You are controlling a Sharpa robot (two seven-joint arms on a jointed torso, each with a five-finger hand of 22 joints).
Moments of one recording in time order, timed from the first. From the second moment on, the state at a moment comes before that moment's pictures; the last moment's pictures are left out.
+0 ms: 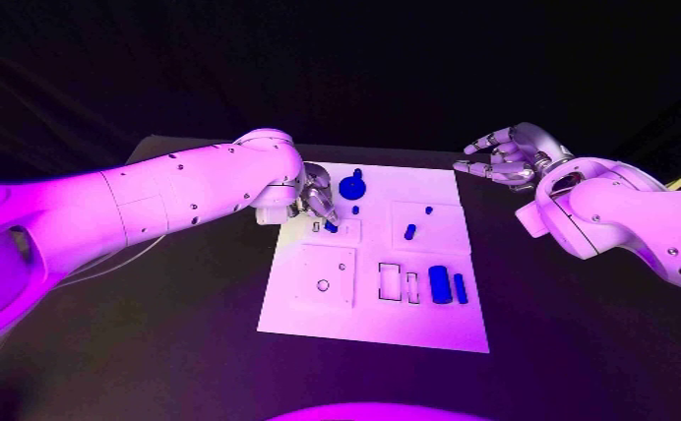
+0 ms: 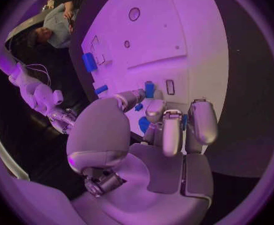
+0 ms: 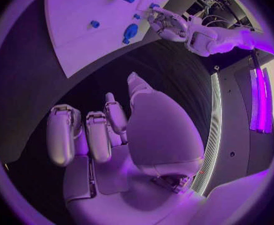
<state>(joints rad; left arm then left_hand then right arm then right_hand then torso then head) 1.32 -0.59 -0.09 1.25 -1.02 0.31 -0.54 1.14 -0.16 0.69 0.09 0.15 0.76 0.09 0.75 0.71 1.25 0.00 1.25 1.03 1.46 -0.06 1.55 1.29 0.08 1.34 0.05 1.41 1.22 1.34 -0.90 -0.13 1.55 -0.89 -0.56 -0.21 1.38 -0.15 0.12 0.29 0.14 0.85 0.17 0.16 0.33 1.33 0.09 1.28 1.28 1.46 0.02 1.54 1.30 0.04 1.46 0.12 1.40 1.30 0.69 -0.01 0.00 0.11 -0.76</state>
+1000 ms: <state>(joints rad) 1.32 -0.59 -0.09 1.25 -1.02 0.33 -0.55 1.07 -0.13 0.72 0.10 0.15 0.78 0.08 0.75 0.77 1.27 -0.01 1.25 1.04 1.46 -0.07 1.55 1.29 0.08 1.35 0.03 1.42 1.26 1.34 -0.89 -0.13 1.55 -0.89 -0.56 -0.21 1.38 -0.15 0.12 0.29 0.14 0.85 0.17 0.16 0.33 1.33 0.09 1.28 1.28 1.46 0.02 1.54 1.30 0.04 1.46 0.12 1.40 1.30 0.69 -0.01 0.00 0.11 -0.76</state>
